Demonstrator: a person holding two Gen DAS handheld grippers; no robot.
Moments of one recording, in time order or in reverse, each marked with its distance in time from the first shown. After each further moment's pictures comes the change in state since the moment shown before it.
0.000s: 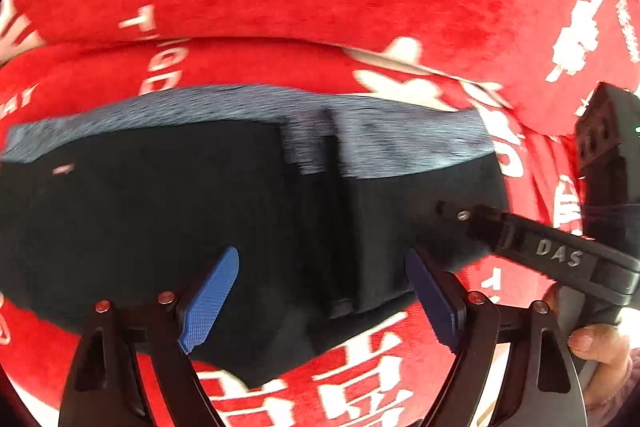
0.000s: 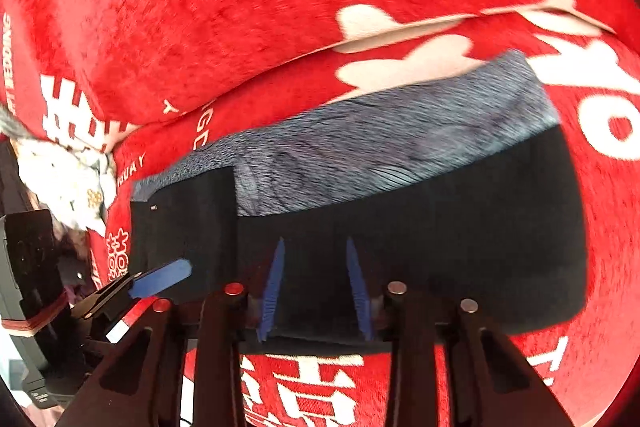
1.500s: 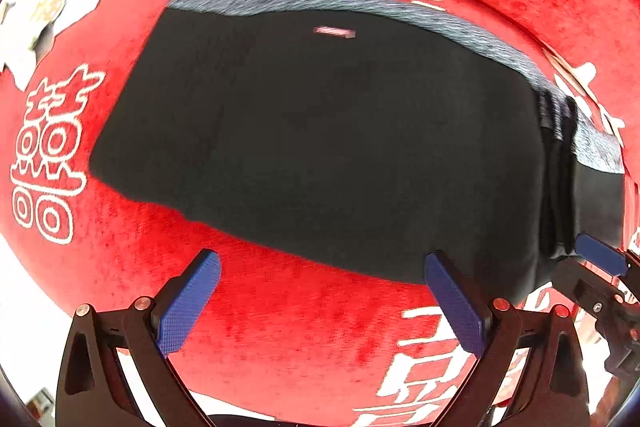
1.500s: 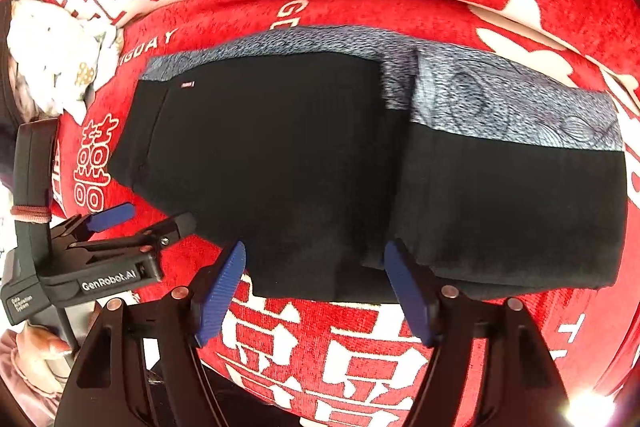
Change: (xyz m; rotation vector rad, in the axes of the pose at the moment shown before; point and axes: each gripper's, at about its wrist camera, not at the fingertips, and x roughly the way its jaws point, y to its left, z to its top) left arm -0.038 0.165 -0.084 -0.270 0.091 0.262; right arm 0.047 0.113 -0.057 -0.299 0.173 -0.166
